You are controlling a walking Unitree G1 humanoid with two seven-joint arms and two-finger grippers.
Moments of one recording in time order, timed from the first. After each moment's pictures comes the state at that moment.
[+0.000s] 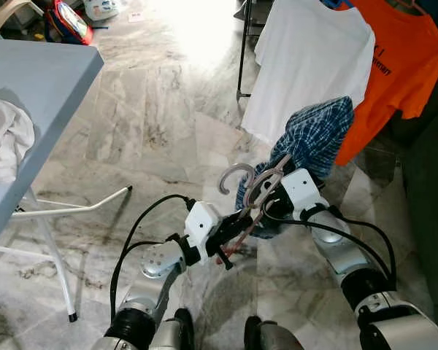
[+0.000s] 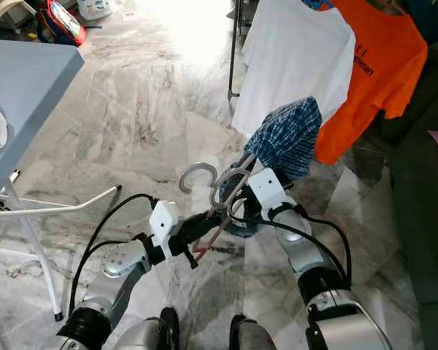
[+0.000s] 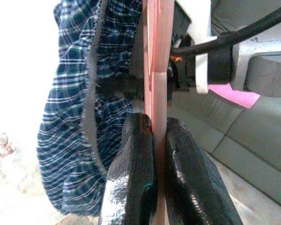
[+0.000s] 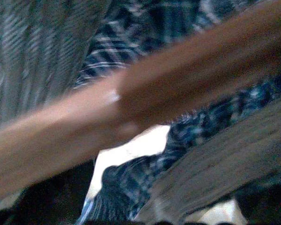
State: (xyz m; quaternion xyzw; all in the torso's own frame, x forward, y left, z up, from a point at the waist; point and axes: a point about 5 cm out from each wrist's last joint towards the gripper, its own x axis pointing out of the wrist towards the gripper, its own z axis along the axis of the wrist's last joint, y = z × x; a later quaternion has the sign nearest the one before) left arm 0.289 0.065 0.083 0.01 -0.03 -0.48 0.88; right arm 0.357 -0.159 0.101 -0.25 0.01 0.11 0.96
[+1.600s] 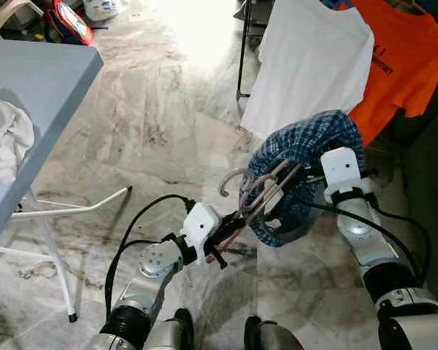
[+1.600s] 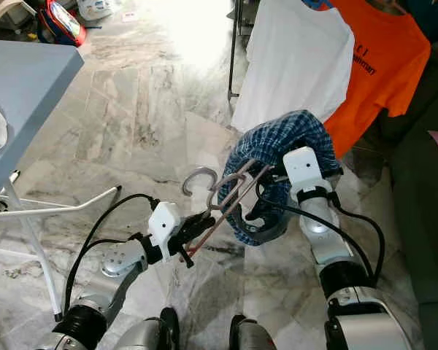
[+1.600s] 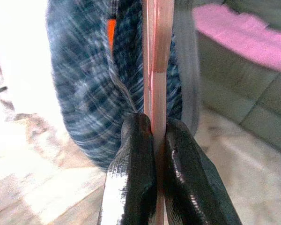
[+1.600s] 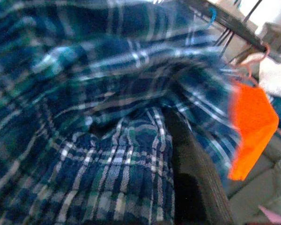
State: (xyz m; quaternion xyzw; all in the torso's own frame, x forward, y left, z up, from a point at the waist) left arm 0.299 0.076 0.073 0.10 0.00 -0.43 0.90; right arm 0.360 -0.196 0.150 -0.23 -0.13 -0.01 0.96
